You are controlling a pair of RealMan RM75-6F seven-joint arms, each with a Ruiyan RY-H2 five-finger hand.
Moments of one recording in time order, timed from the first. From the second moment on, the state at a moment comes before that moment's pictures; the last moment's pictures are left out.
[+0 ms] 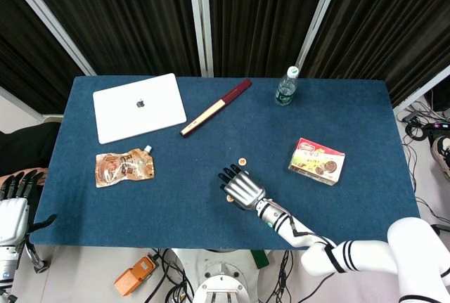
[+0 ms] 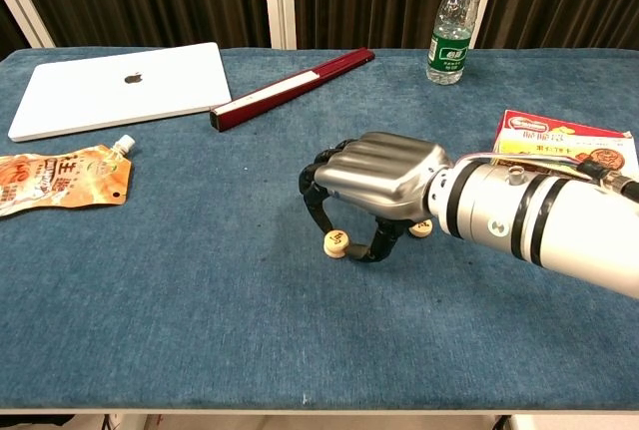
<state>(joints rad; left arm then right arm) -0.01 -1.31 -0.03 -1.29 1.46 1.50 -0.12 0.87 -1.70 0.05 -1.50 -1.19 0.86 -0.65</state>
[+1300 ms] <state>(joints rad) -0.01 -1.30 -0.03 -1.31 1.47 1.50 -0.10 0.76 -1.59 0.01 -1.49 -1.24 0.91 -0.55</state>
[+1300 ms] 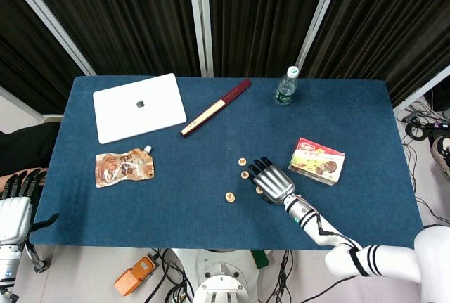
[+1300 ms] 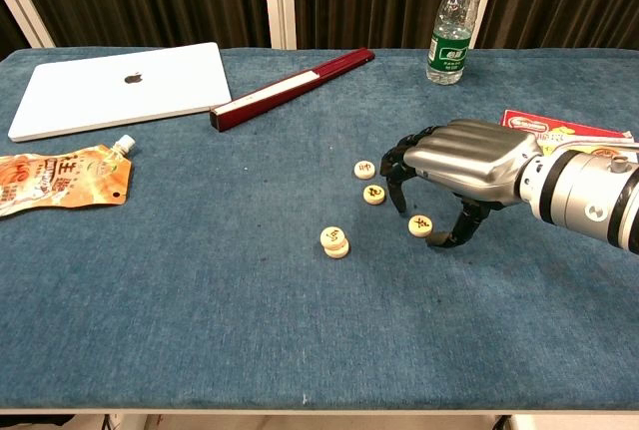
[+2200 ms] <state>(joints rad) -0.01 -1.30 -0.03 -1.30 1.47 1.50 -0.11 0.79 -1.58 0.04 -1.62 -1.32 0.92 -0.54</state>
